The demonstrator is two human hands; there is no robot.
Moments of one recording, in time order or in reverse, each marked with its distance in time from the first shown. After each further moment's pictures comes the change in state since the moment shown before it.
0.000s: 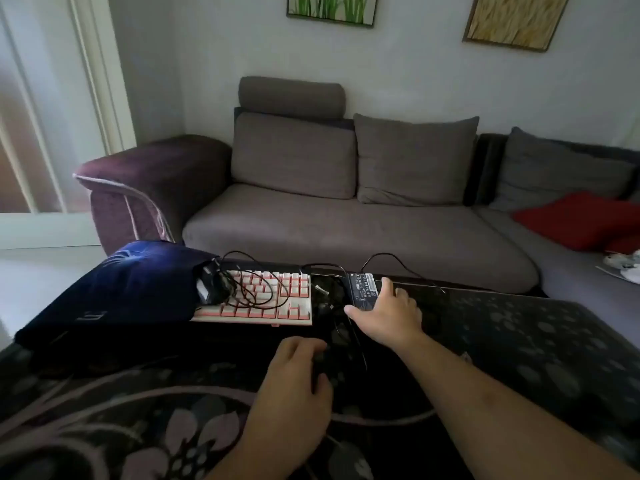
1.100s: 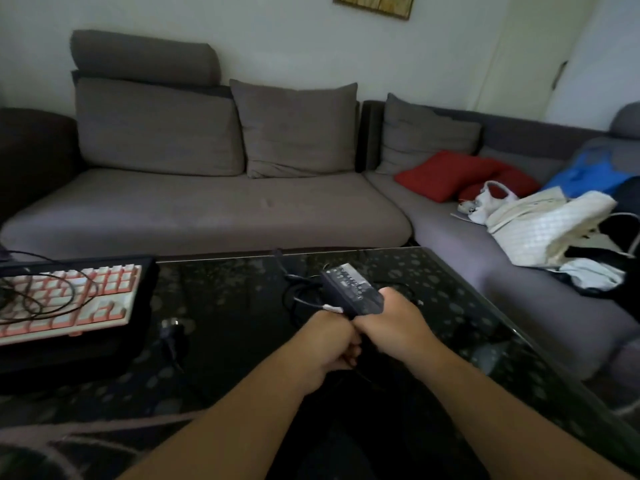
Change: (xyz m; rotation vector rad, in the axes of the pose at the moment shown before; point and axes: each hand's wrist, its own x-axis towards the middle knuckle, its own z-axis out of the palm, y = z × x) left_hand 0.060 0.187 0.211 -0.549 -0.648 -0.406; right_hand -0.055 0.232 -0.114 0.341 0.009 0.207
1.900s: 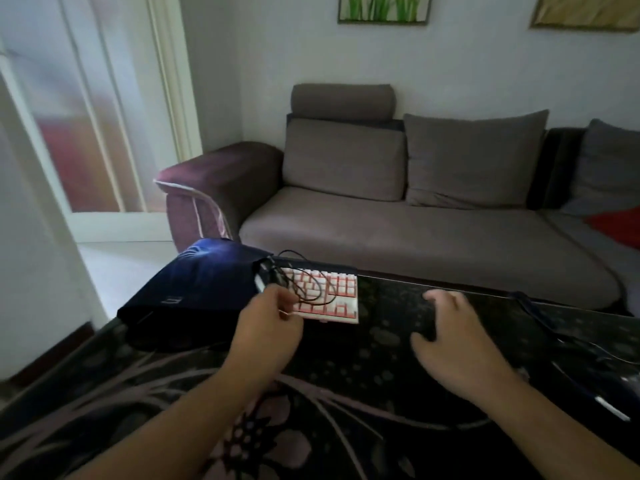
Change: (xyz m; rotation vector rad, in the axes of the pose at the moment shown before) left_hand -0.182 -0.070 -0.308 0.342 0.946 0.250; right_hand -0.083 -0.181 0.126 -0.213 -0.073 -0.520
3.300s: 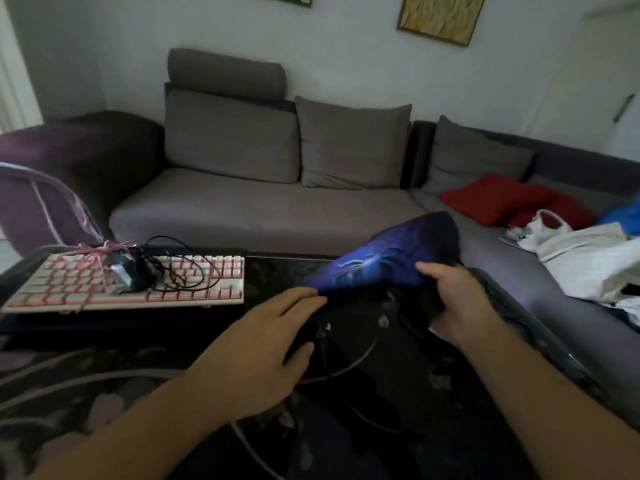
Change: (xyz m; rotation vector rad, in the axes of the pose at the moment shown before) left_hand -0.072 0.073 0.060 0.330 -0.494 0.819; right_hand -0.012 0.109 -0.092 1.354 0.320 0.579
